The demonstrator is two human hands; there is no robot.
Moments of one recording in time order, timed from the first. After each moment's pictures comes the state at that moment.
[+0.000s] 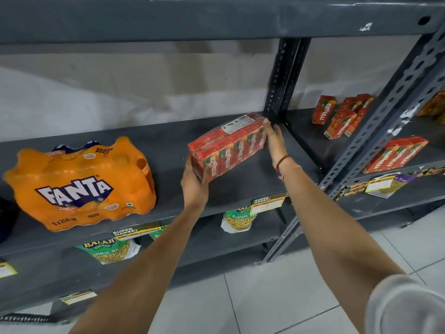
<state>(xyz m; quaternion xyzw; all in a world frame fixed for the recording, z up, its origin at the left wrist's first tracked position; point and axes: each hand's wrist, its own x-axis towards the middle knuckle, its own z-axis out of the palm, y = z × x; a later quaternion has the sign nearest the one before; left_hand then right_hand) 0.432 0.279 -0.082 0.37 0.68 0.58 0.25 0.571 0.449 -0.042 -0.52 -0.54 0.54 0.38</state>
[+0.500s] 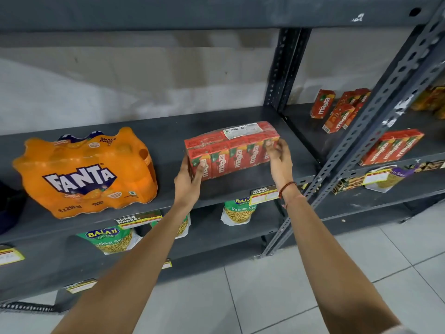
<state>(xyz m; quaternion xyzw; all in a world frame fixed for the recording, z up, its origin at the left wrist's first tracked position) 0.426 0.250 -0.080 0.41 0.69 0.54 0.27 0.606 0.380 -0.071 -0.52 -0.56 0.46 0.46</state>
